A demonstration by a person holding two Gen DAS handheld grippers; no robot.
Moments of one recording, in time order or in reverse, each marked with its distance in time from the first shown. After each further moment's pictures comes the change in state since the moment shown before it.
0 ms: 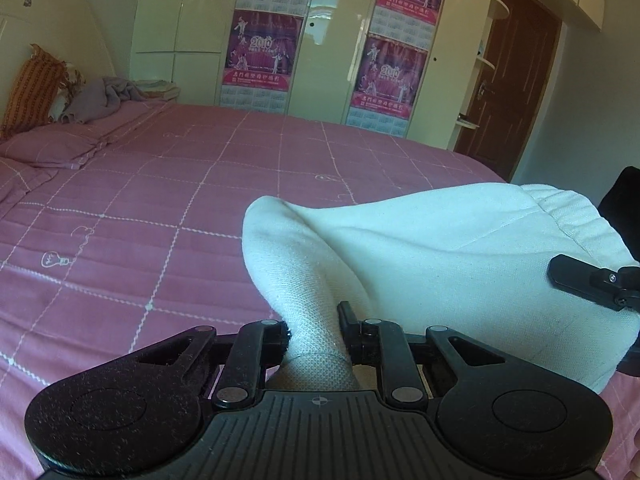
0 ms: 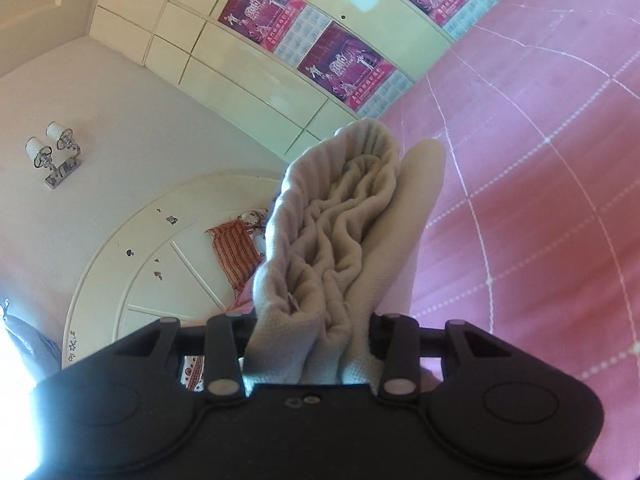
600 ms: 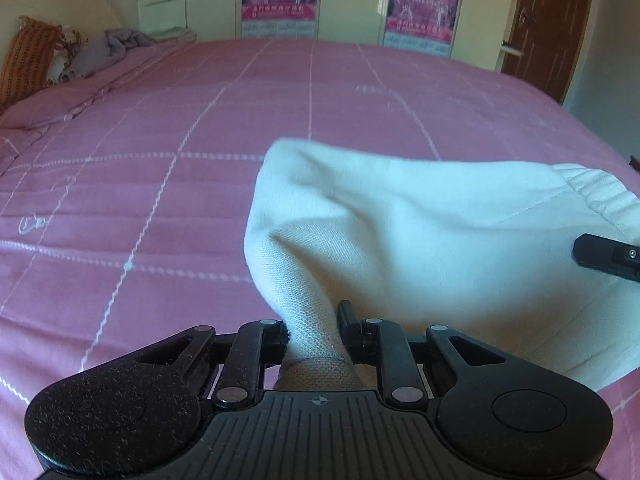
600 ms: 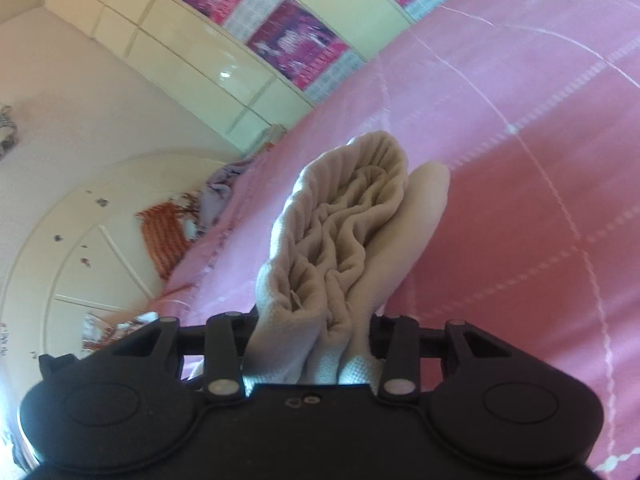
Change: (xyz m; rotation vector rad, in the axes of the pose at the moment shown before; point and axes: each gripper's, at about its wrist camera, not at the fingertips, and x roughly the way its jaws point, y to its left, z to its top) left arm 0.127 0.000 -0.042 0.056 0.201 0.143; right arm 0.072 -0.082 0.012 -0.021 0.076 -0.200
